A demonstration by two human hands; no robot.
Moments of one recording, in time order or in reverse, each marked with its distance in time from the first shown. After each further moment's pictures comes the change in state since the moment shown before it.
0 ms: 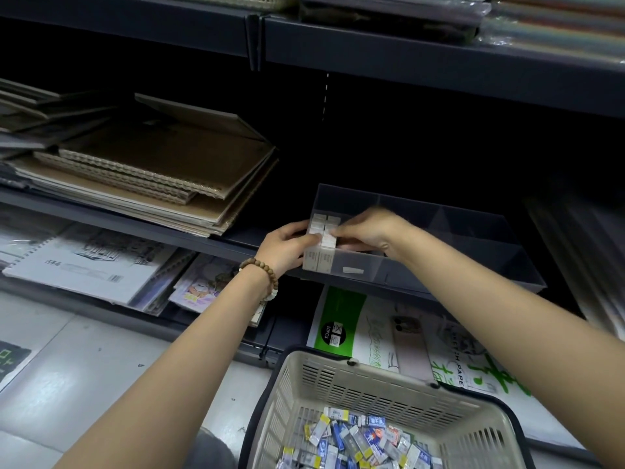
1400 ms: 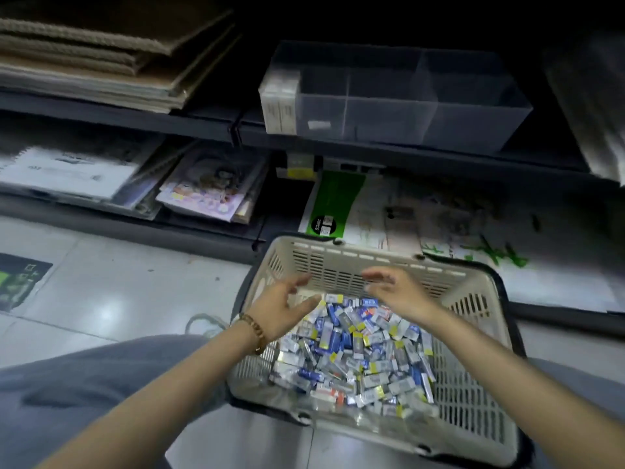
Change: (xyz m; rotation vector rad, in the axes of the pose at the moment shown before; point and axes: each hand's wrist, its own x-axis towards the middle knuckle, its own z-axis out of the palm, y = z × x) left_hand -0.153 -0.208 0.036 0.740 -0.207 0.009; right_hand -0.111 0.291 0.057 -0.035 -0.111 -0.060
